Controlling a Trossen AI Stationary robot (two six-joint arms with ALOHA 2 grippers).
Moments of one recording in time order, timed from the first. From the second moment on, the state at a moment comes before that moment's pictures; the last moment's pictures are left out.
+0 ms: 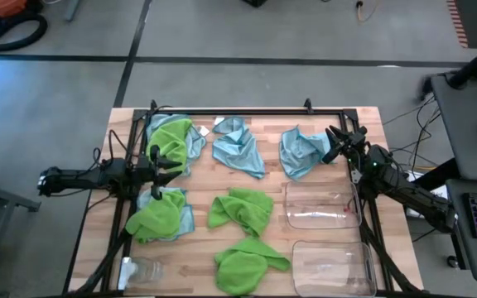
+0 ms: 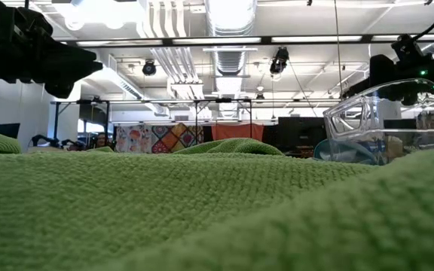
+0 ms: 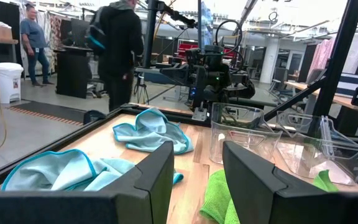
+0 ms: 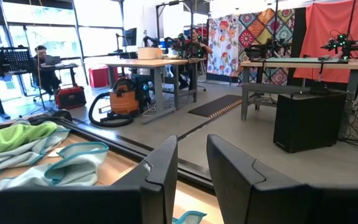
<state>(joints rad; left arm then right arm) -0.03 0.00 0.02 0.07 -0.20 -0.10 -0.57 0.01 0.01 0.07 0.33 0.00</state>
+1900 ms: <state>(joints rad) -0.03 0.00 0.02 0.20 -0.54 0.02 -0.57 0.01 0.01 0.15 0.33 0.24</state>
